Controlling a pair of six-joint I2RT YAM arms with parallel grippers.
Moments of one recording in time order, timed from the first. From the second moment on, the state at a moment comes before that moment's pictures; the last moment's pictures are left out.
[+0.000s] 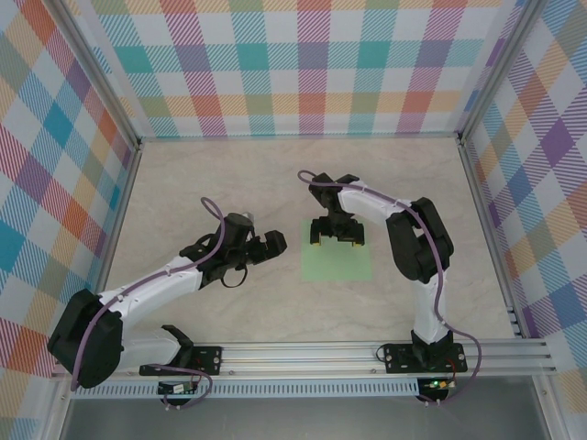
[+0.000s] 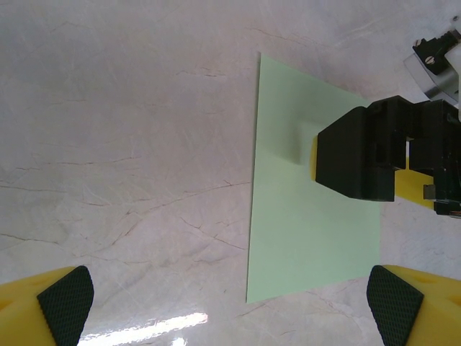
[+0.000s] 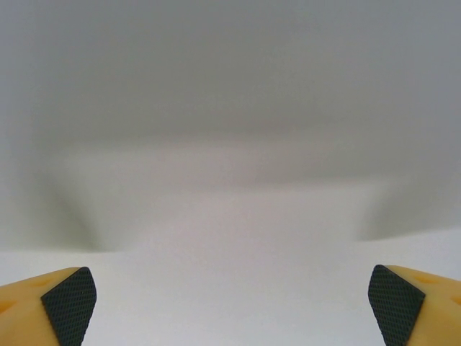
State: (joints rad) left arm -0.63 1.22 0.68 -0.24 0.08 -0.89; right arm 0.60 2.05 1.52 -1.05 0.02 0.64
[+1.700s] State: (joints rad) left arm -0.63 1.21 0.69 -0.27 0.08 -0.89; right arm 0.60 1.87 1.41 -0.93 -0.15 0.61
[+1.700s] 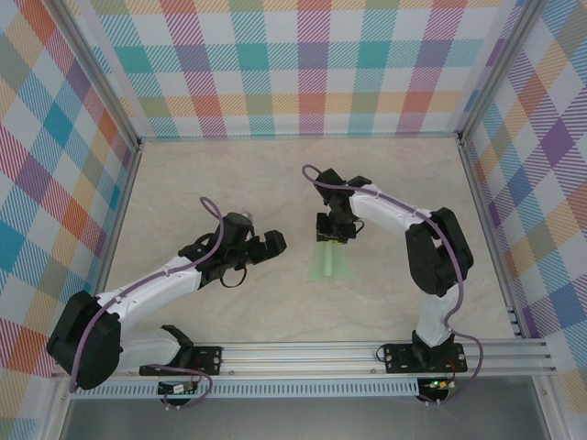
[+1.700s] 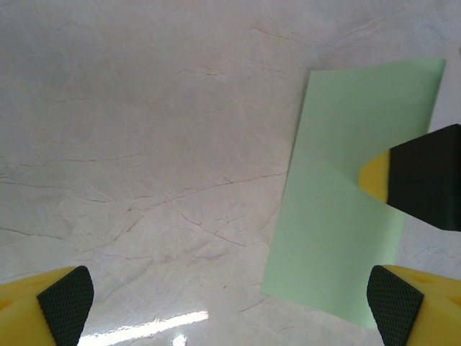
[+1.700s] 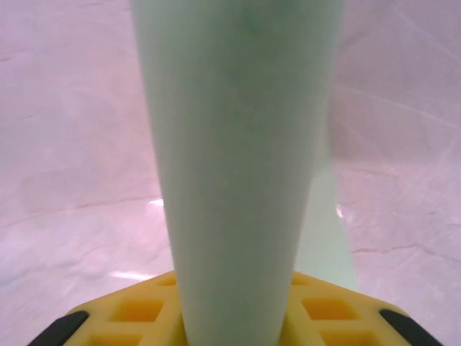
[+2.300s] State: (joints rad) left arm -0.56 1.32 0.69 -0.18 0.32 -0.92; right arm 0.52 1.82 1.15 -0.42 -0.71 0.79
